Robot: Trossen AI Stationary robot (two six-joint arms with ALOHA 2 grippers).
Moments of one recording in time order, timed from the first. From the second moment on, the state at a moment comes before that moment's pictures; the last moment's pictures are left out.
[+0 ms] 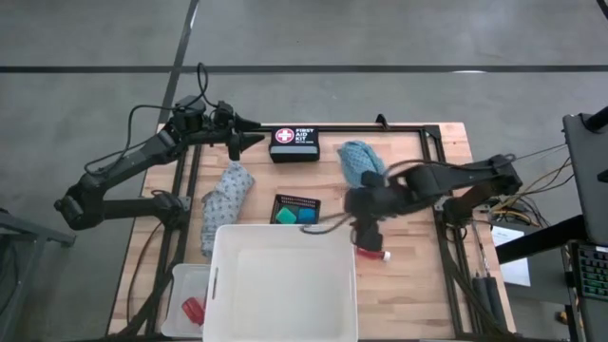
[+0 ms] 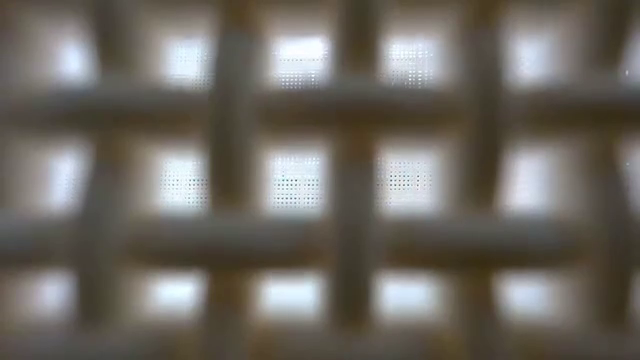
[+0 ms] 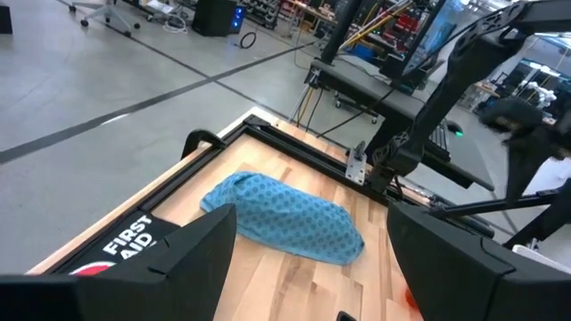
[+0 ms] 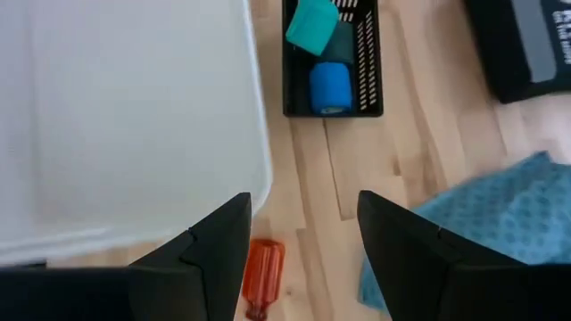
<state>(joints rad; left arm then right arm) 0.76 1.02 0.81 -0.04 0.55 -0.24 0.27 1.59 1.76 -1.28 0.17 0.41</state>
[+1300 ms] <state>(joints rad) 0.76 1.02 0.81 -0.08 0.55 -0.24 0.50 1.10 0.57 -0.49 0.31 0.76</state>
